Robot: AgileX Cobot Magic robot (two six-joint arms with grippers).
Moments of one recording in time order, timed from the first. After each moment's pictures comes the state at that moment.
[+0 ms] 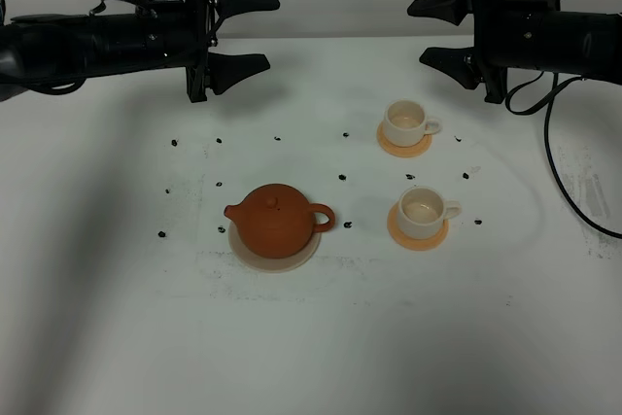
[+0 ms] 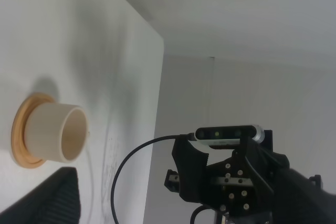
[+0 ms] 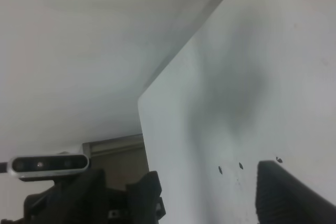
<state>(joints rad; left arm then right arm) -0.09 2.27 -1.60 -1.62 0.90 0.51 -0.02 2.09 -1.40 1.65 0.84 -0.67</state>
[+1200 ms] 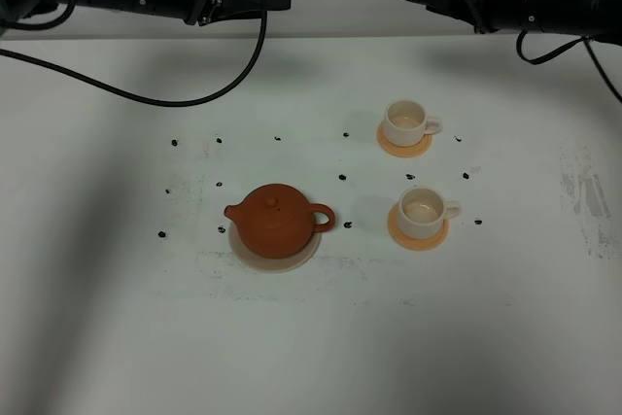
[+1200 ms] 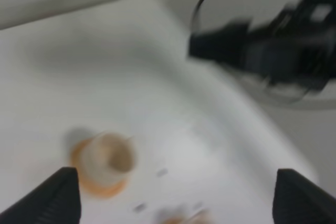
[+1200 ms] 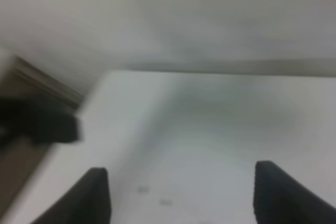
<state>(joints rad) -0.10 2.27 -1.96 -1.17 1.05 0.93 -0.02 2.09 -1.56 1.49 0.84 -1.29</state>
